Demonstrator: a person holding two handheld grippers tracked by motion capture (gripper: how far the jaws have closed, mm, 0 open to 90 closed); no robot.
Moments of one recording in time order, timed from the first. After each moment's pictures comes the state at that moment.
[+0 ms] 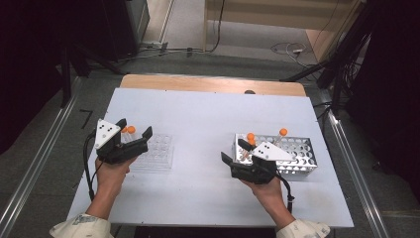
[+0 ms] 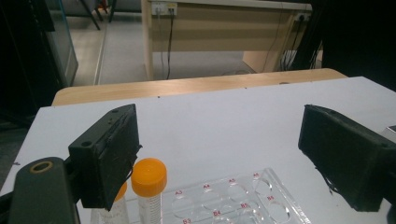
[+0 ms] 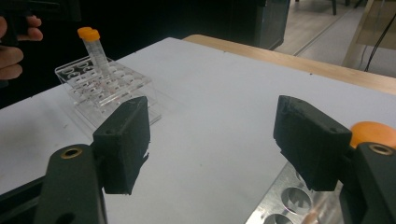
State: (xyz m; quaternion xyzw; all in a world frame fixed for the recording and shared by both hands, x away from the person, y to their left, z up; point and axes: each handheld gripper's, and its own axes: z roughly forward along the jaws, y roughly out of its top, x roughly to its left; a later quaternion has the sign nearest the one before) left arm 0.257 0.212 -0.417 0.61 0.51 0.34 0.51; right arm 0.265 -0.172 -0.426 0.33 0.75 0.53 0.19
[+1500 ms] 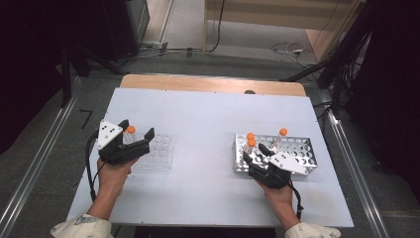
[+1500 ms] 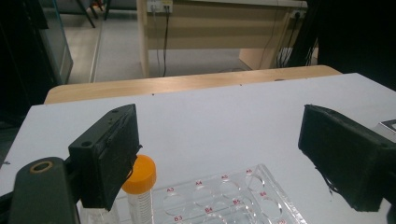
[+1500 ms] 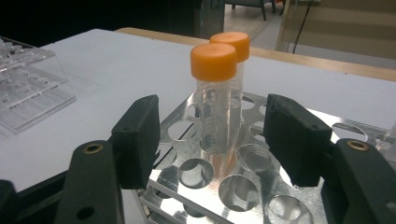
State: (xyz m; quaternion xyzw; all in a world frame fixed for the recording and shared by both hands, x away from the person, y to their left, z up) left arm 0.257 0.207 -0.419 0.62 0.51 0.33 0.51; right arm 0.269 -0.213 -0.472 0.39 0.71 0.51 0.28
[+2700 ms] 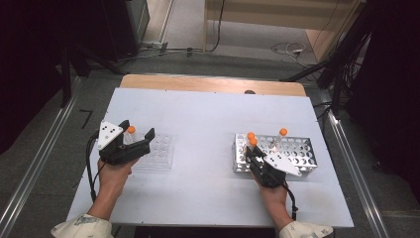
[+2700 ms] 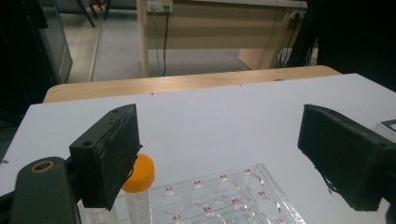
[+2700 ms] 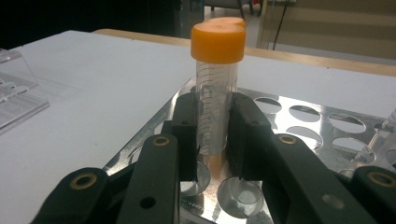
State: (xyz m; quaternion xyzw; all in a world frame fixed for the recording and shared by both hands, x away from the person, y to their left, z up) left arm 0.256 0.207 -0.419 0.62 0.51 0.33 0.51; right arm 0.272 -0.204 -0.481 0.42 0.69 0.50 0.31
